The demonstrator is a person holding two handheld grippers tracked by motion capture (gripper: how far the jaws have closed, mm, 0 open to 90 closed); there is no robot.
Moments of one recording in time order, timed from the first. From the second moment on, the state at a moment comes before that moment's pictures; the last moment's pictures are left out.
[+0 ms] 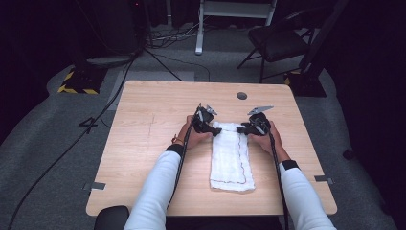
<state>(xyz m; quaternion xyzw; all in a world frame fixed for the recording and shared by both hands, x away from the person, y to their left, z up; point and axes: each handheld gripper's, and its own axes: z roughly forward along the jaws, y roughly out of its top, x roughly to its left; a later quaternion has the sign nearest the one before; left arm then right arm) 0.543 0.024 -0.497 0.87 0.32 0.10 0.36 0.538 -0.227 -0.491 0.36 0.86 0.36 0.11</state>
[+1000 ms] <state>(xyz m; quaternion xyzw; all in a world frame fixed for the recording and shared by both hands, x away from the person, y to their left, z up) 0.551 0.028 -0.457 0.87 0.28 0.17 0.36 0.537 -0.200 -0.454 0.33 0.84 0.37 0.20</state>
